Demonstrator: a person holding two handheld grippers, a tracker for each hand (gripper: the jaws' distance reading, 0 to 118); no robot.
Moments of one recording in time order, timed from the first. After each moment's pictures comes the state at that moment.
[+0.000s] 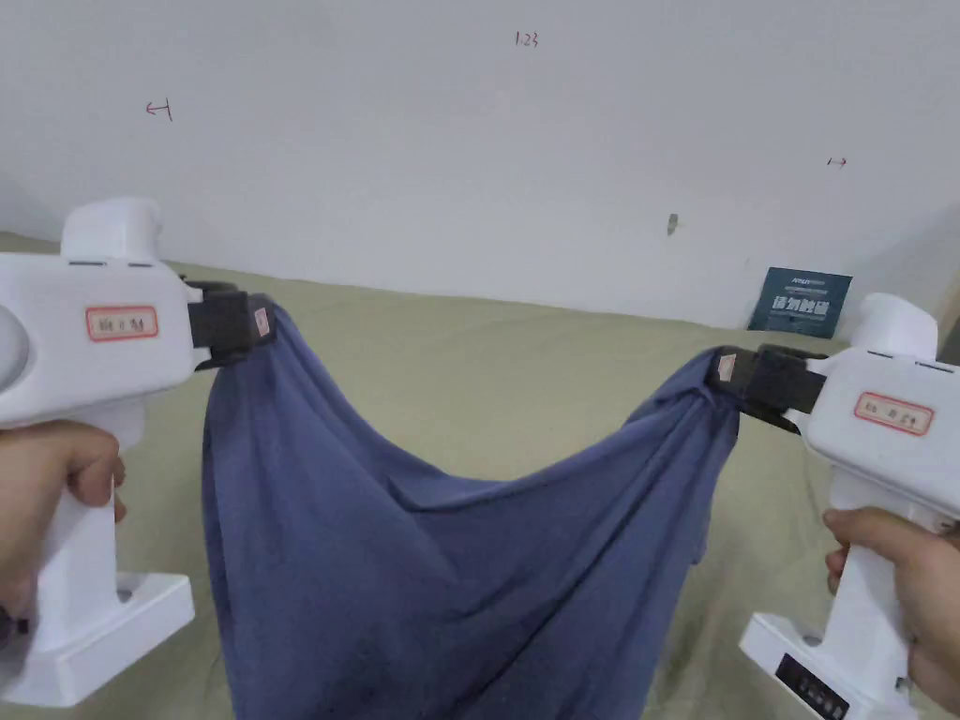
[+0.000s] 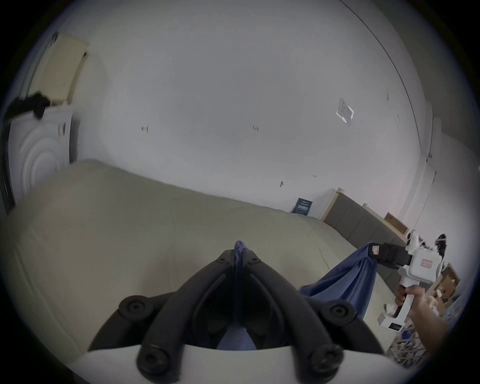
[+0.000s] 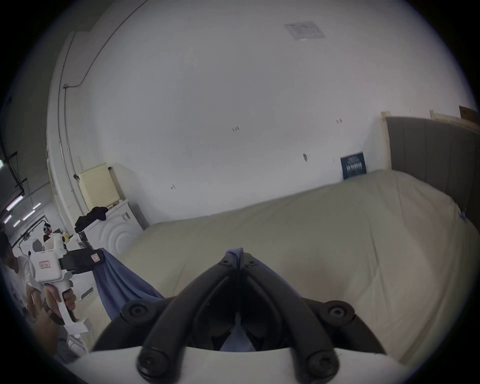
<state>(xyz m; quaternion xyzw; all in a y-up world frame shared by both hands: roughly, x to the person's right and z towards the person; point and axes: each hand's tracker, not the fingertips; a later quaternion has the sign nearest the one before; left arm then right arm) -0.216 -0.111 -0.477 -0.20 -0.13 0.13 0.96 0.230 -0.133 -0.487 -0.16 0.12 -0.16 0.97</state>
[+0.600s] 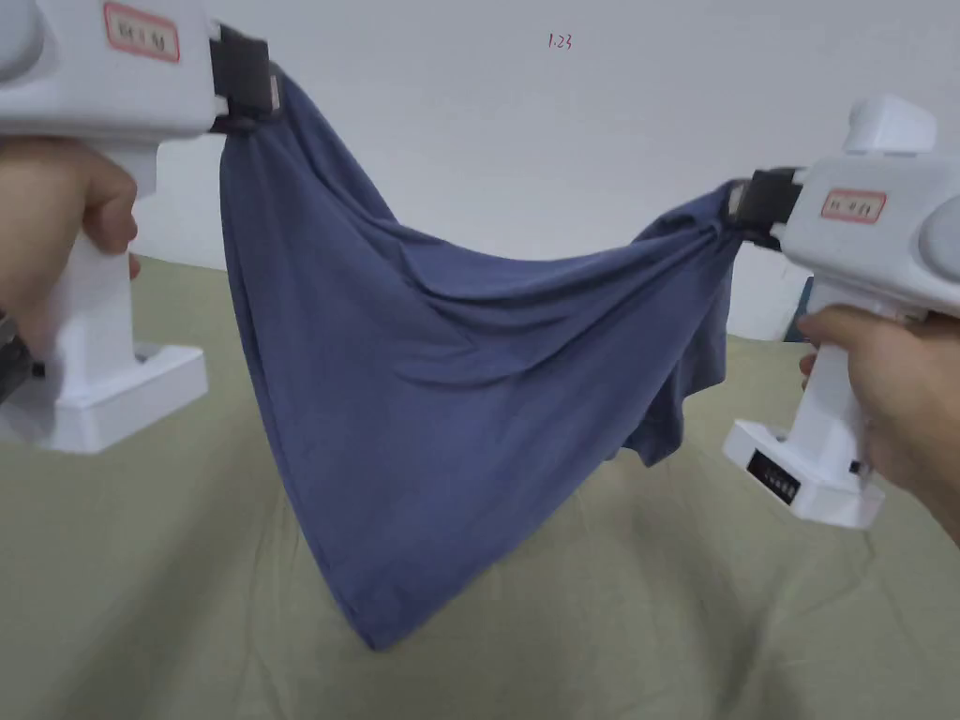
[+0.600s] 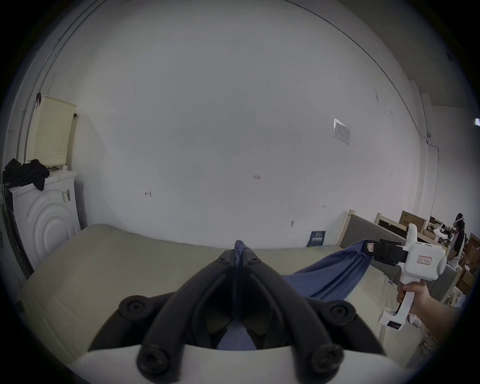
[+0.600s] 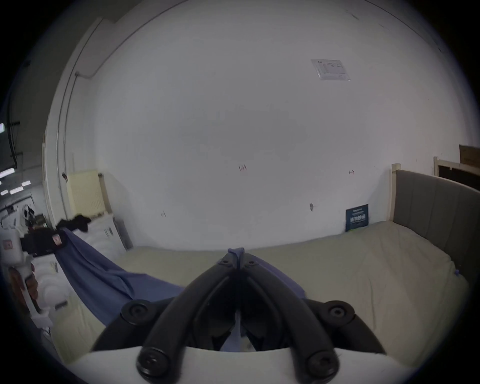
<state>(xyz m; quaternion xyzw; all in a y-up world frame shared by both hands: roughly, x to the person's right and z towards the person) -0.225 -0.031 -0.508 -0.10 -0.10 0.08 0.99 0.191 -0.073 -0.565 -0.10 0.08 -0.09 0.99</state>
